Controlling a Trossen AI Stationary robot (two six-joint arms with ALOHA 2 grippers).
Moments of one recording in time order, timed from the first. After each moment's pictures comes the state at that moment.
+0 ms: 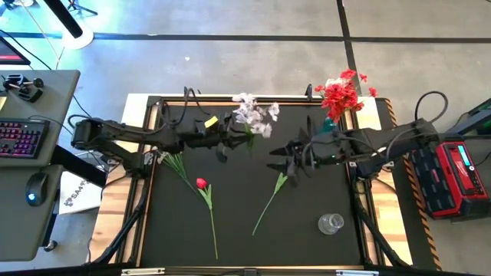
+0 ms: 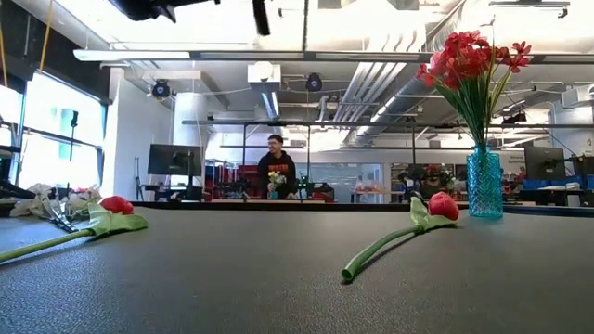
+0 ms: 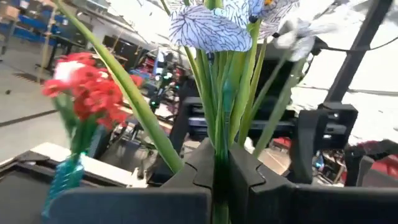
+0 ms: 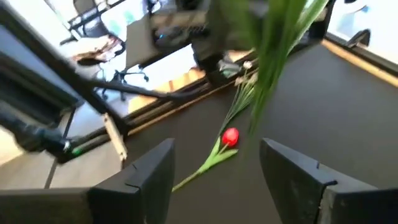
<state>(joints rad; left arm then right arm) 0.07 1.41 0.87 0.77 0.06 -0.41 0.25 1.28 1.34 -0.46 0.29 0.55</state>
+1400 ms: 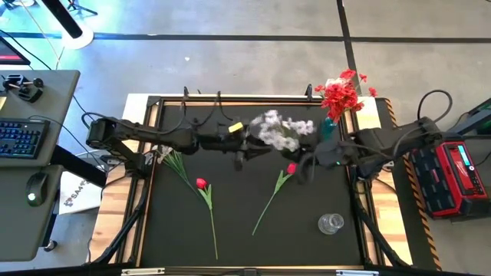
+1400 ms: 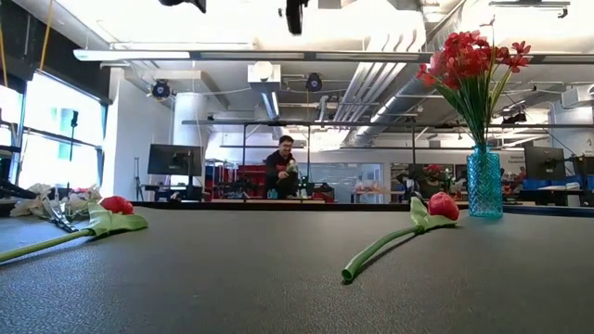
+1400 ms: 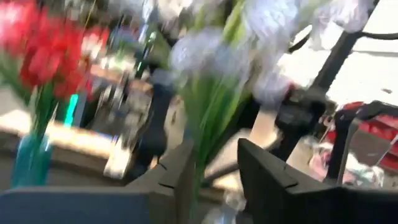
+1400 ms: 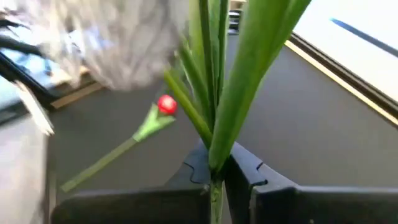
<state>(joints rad) 0.03 1.57 1.10 0.55 0.13 -0.38 0.32 1.22 1.34 -0.78 0.50 0.60</state>
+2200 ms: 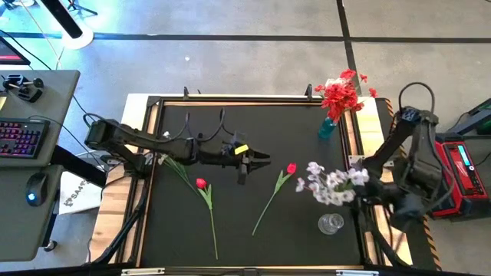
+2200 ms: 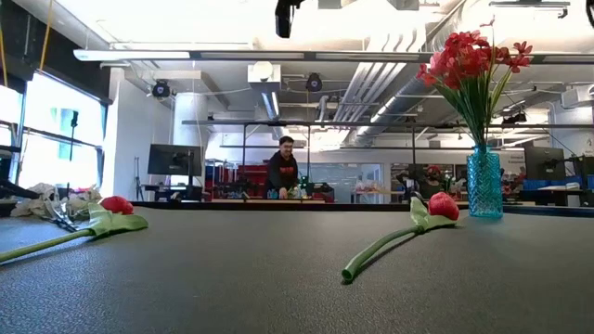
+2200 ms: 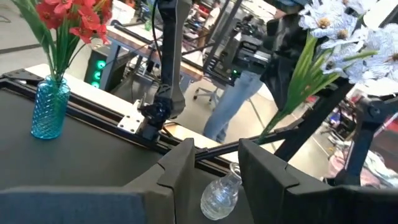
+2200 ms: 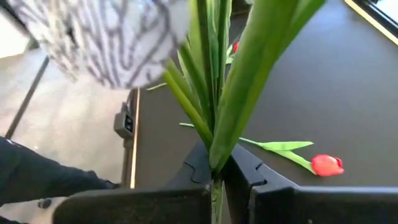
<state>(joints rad) -0.11 1.57 1.10 0.41 -0.10 -0.46 1.13 1.14 1.33 -1.18 0.83 1.07</state>
